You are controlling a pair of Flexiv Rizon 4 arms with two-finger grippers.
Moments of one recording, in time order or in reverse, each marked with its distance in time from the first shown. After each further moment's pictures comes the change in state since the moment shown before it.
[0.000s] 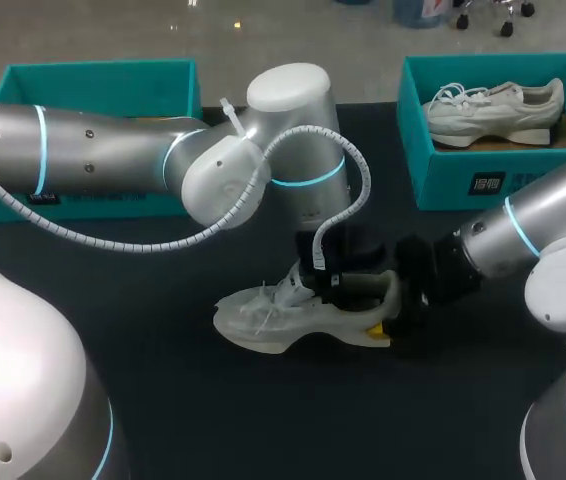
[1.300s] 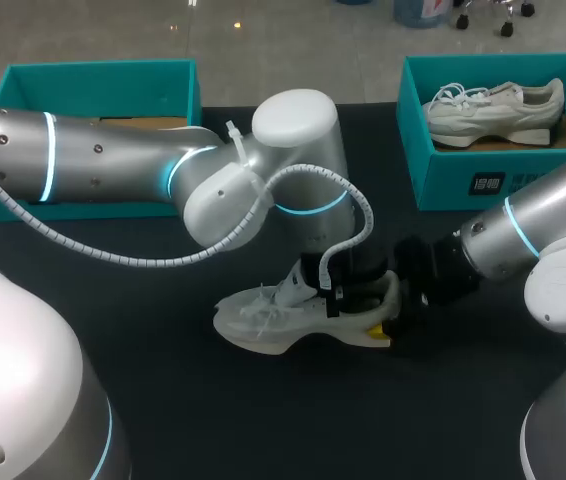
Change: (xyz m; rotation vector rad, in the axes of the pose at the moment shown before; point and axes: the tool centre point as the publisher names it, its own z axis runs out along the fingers) left arm -0.013 0.002 0.019 -0.012 -0.130 -0.042; right arm 0.000 0.000 0.001 0.000 -0.001 0.000
